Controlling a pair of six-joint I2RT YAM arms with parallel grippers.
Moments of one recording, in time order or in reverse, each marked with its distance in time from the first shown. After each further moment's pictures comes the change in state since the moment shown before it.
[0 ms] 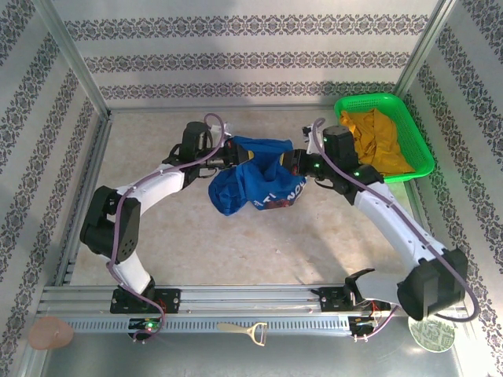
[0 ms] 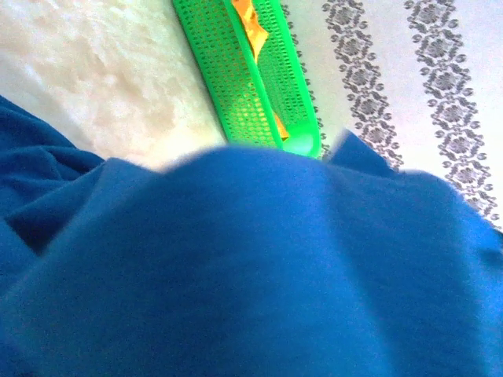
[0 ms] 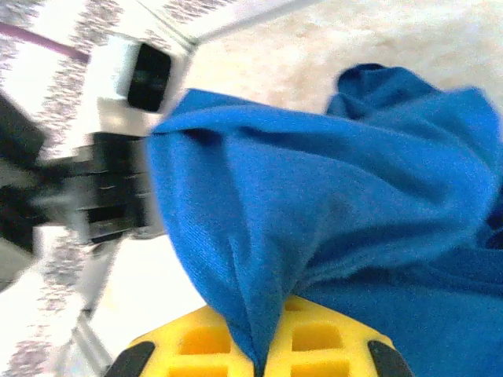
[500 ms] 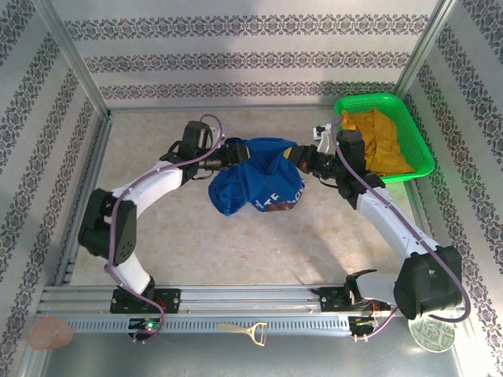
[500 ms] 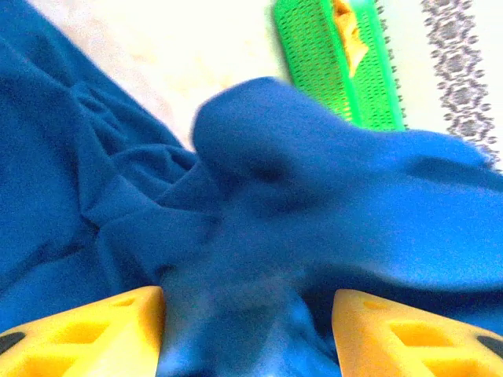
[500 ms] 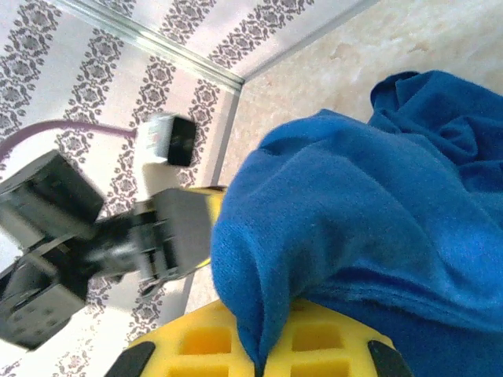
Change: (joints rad) left arm 0.002 -0.067 0.035 -0.256 -0.184 0.108; right arm -0.114 0.019 -0.148 0.317 -0.169 0.246
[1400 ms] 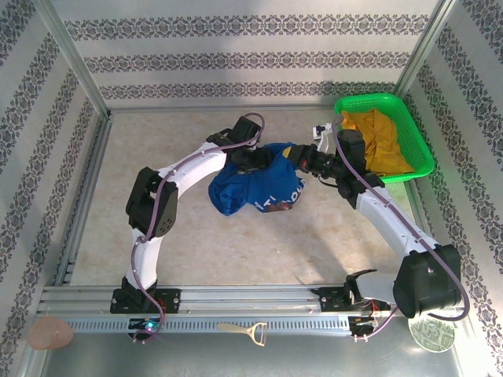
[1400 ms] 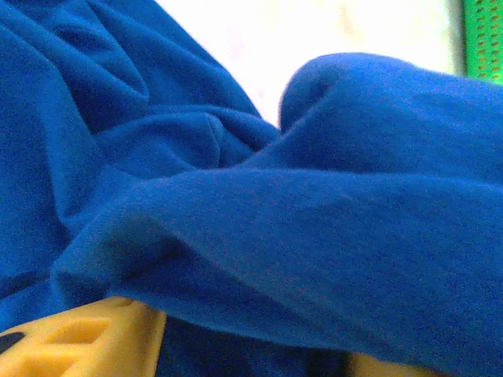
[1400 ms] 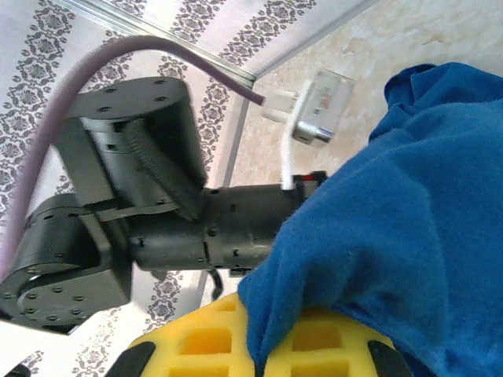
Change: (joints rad) left arm -0.194 0.435 0.544 -0.504 -0.291 0.021; right arm -0.005 0.008 -0.002 0.025 -0.032 0.035
